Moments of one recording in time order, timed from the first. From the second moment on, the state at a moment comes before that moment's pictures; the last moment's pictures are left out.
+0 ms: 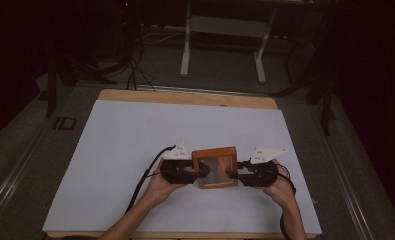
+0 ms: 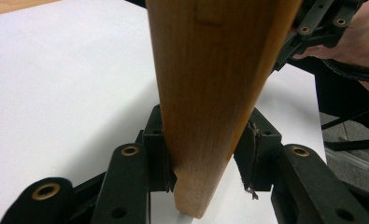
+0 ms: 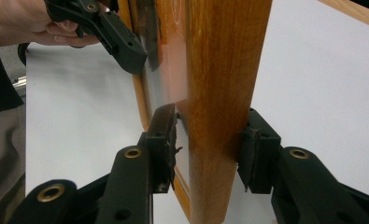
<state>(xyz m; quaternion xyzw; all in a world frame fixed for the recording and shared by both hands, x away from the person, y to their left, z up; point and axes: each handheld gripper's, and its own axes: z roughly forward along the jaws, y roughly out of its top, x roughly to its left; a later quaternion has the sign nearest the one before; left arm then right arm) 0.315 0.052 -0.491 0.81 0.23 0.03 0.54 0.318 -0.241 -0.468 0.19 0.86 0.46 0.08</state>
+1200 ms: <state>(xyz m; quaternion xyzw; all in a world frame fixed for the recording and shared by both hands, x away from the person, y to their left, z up) 0.329 0.096 -0.472 0.81 0.25 0.04 0.52 0.328 -0.194 -0.474 0.23 0.85 0.47 0.07</state>
